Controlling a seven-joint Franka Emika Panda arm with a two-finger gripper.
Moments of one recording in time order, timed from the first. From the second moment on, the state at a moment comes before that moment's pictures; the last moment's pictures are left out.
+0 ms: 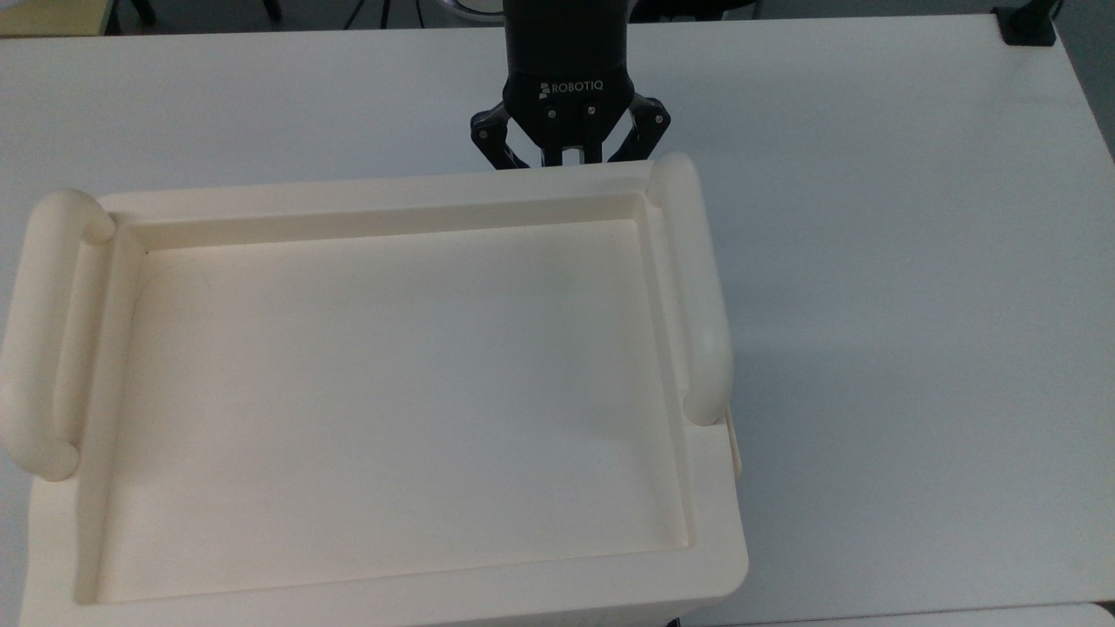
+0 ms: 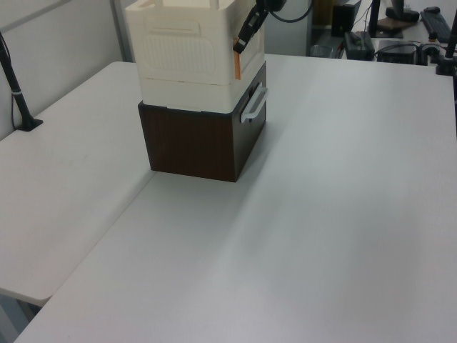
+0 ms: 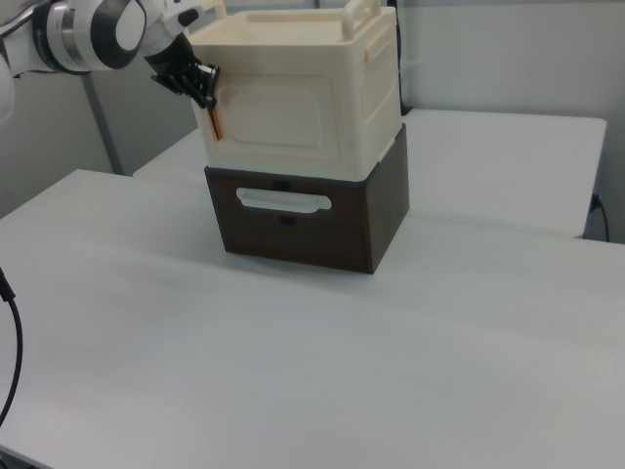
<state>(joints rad) 0.16 0.29 0.02 -1.33 -0.05 2.19 0.06</state>
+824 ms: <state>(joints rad) 0.13 0.21 0.02 -1.33 -0.04 1.82 0.04</state>
